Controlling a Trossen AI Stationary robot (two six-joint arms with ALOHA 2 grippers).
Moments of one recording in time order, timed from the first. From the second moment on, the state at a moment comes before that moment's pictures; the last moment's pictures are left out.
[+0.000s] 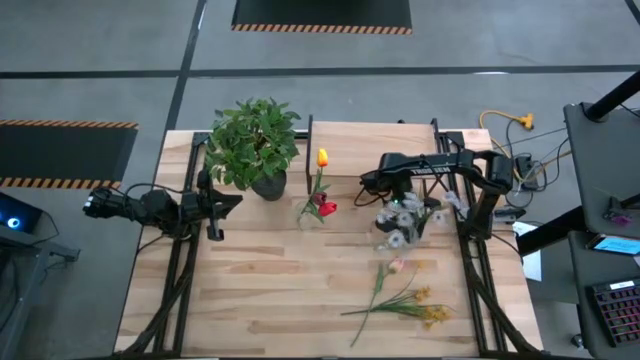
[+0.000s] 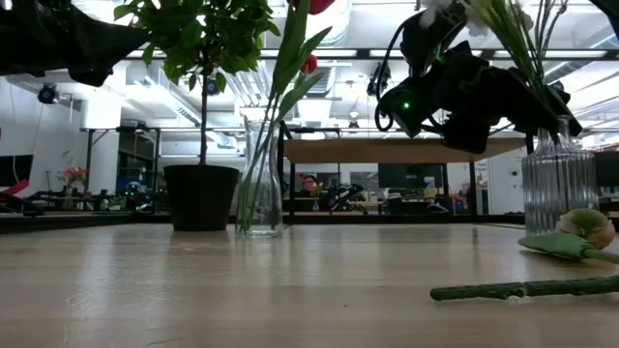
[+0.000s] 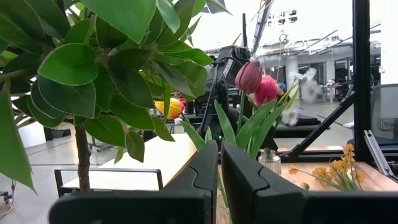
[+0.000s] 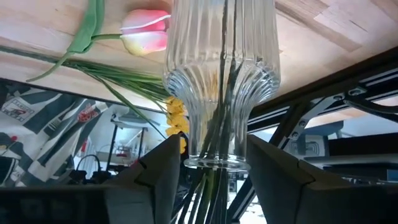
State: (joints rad) left arm -0.23 0.05 0.07 0.21 -0.42 0.21; right arm -0.28 1.81 1.19 -1.57 -0.68 0.63
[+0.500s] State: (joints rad) left arm -0.24 0.05 0.07 0.21 -0.42 0.21; right arm -0.32 1.79 1.34 -1.57 -0.61 0.63
